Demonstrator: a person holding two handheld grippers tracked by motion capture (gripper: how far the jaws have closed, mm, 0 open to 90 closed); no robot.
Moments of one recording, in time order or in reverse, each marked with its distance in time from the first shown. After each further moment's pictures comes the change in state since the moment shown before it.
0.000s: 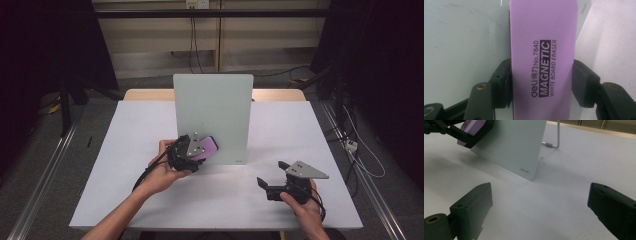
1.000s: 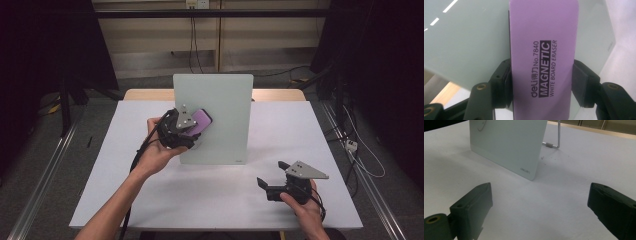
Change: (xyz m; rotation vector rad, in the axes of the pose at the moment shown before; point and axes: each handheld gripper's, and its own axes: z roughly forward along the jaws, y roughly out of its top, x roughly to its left) left arm 0.042 0.030 -0.038 -0.062 0.099 -0.099; right arm 0.000 0.000 -0.001 0.002 0.001 -0.005
